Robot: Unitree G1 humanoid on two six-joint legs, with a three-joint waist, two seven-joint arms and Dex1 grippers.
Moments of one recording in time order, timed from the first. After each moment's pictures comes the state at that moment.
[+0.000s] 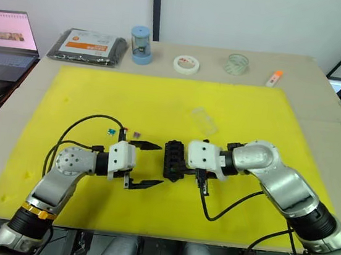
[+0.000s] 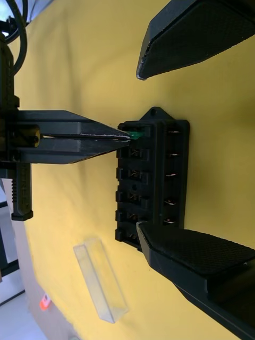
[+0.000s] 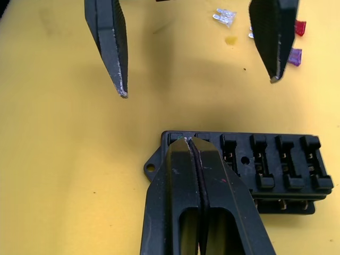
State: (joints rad) left arm -0.17 0.56 -0.18 -0.17 -0.27 -0.05 -1.07; right arm -0.54 -0.74 0.48 -0.40 0.14 0.52 1.07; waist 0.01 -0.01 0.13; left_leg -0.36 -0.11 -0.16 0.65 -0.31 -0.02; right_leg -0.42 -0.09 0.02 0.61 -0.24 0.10
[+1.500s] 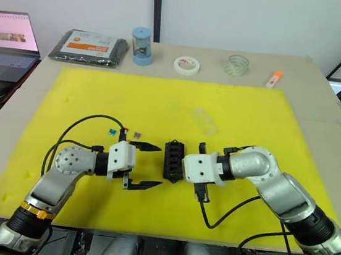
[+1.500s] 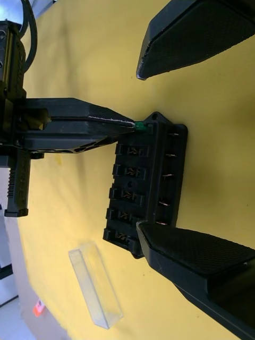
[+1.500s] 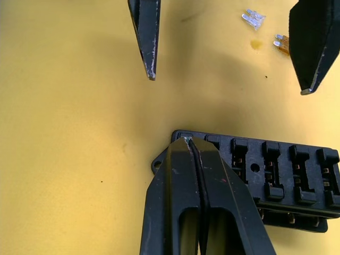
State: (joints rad) left arm -0.17 0.57 -0.18 -0.18 -0.27 -0.02 -1.09; right arm -0.50 -0.75 0.51 -0.39 0.02 0.37 1.11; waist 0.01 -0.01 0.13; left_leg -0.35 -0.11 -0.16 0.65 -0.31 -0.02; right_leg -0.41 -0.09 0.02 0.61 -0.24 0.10
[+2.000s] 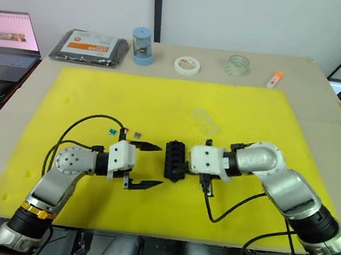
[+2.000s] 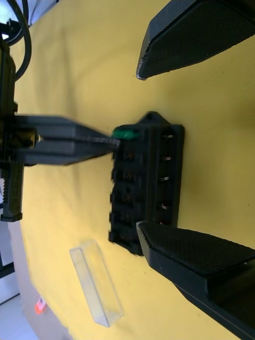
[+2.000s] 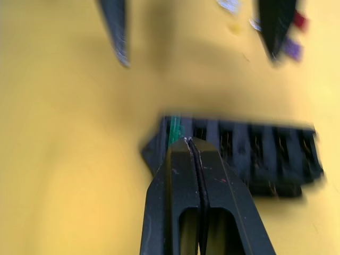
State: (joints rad) left arm -0.17 0.57 -0.18 -0.17 -0.29 -0.02 -1.09; right arm -0.51 -0.76 0.40 -0.39 0.09 0.48 1.13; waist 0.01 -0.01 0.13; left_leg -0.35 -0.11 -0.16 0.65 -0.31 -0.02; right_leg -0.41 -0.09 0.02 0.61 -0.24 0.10
